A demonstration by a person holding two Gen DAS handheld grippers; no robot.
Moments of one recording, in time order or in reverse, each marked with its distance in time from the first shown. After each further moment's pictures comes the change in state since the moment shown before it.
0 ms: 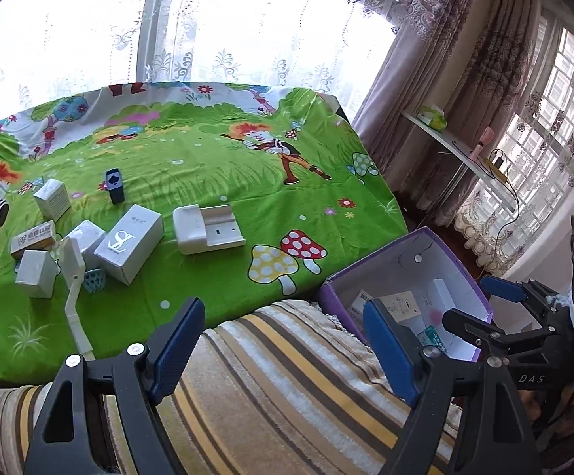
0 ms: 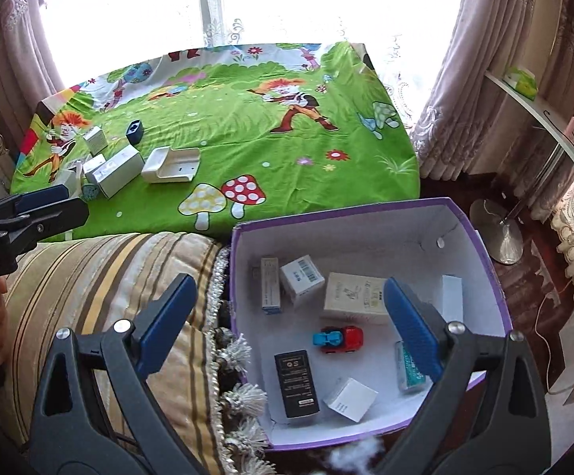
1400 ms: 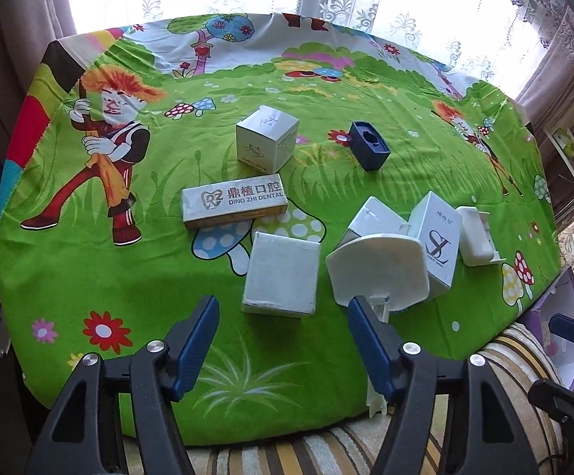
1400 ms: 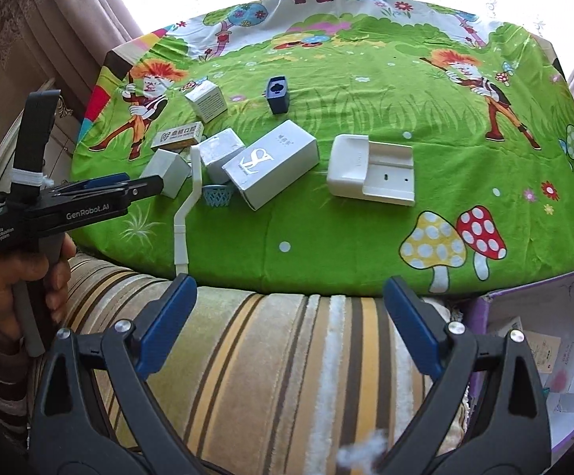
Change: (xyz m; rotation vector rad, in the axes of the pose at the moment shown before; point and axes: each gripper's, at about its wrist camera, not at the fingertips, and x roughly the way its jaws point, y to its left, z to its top) left arm 0.034 0.228 0.018 -0.211 0.185 0.321; right arm 0.102 0.186 0.061 -0.142 0.197 0.293
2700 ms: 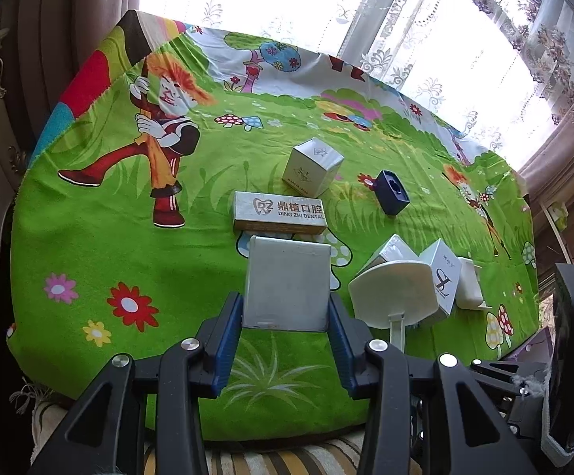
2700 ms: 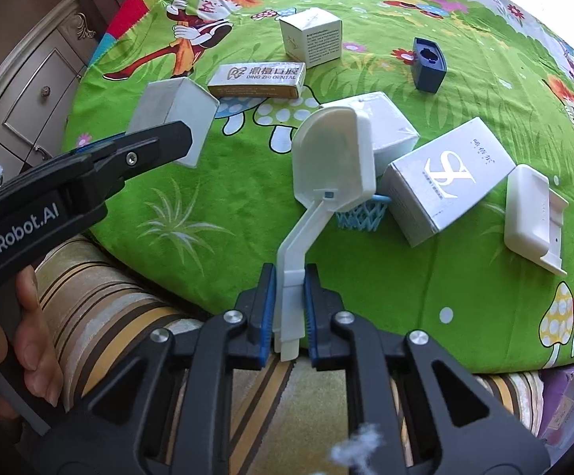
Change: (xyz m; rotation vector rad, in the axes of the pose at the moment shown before) left arm -0.022 0.042 -0.024 -0.211 -0.152 -0.069; right arm 0.087 0.089 0.023 -0.178 0.124 0.045
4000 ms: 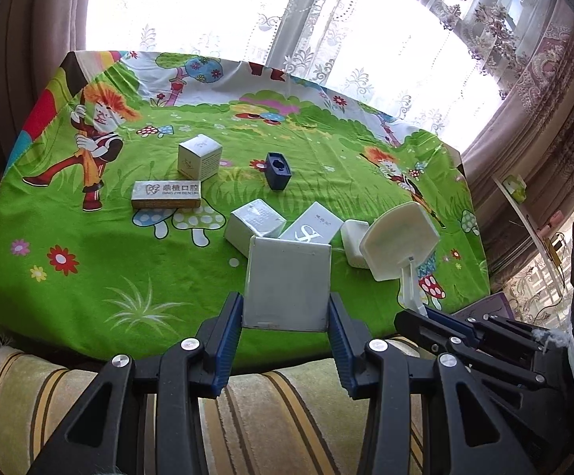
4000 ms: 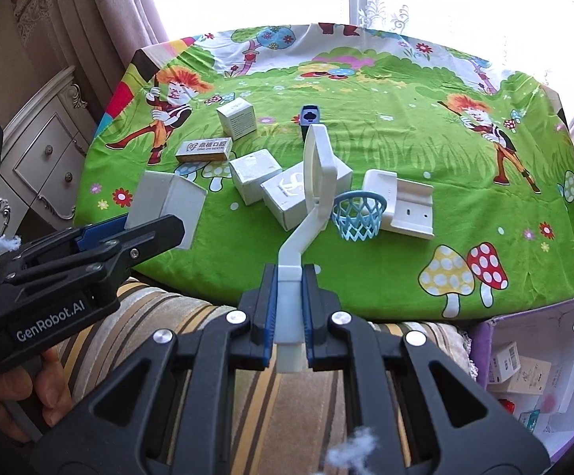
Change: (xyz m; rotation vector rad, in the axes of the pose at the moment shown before) left arm -0.051 -0.099 -0.046 0.107 -0.023 -0.117; right arm -0.110 -0.056 -0.059 0.116 -0.241 -0.112
